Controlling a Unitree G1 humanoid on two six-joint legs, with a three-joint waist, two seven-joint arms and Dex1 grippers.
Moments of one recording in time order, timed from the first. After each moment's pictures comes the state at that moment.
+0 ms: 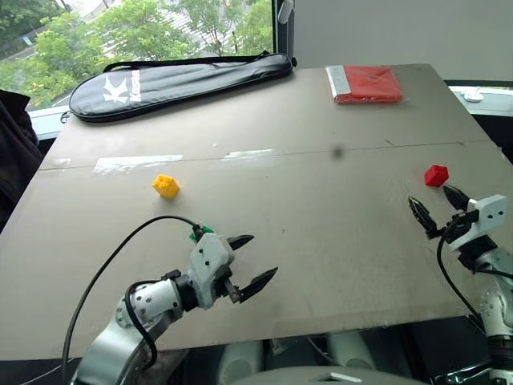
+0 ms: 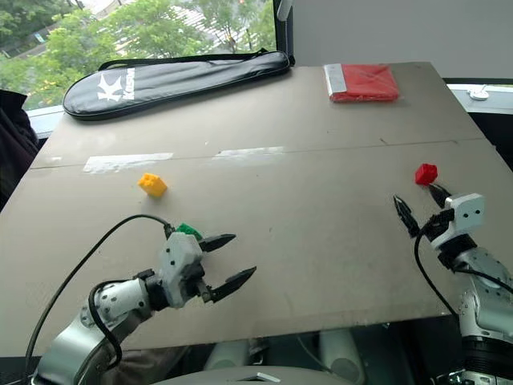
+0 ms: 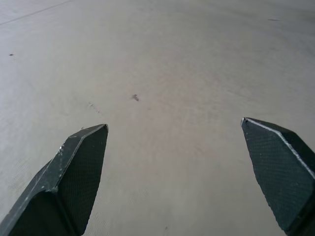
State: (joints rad) left arm 0.16 0.65 -0.02 -0.66 -0.45 0.43 -0.71; right arm -0.08 -0.46 -0.35 0.08 0.39 0.01 0.47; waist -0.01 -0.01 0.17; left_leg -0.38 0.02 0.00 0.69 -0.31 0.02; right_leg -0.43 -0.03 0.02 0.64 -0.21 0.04
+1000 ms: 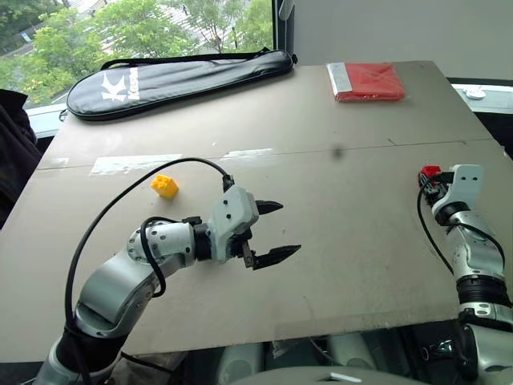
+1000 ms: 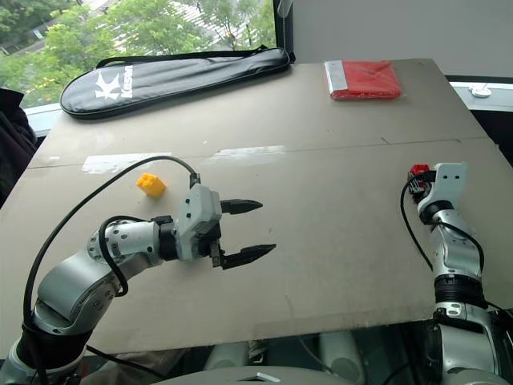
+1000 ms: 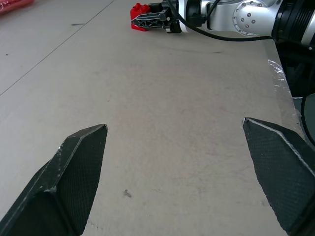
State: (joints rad) left arm -0.19 0.72 -0.08 -0.68 -0.57 0.67 -0.79; right arm -0.33 -0.41 -0.27 0.36 0.23 0.06 0.29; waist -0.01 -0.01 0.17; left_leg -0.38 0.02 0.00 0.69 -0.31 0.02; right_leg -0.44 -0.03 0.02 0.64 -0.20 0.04
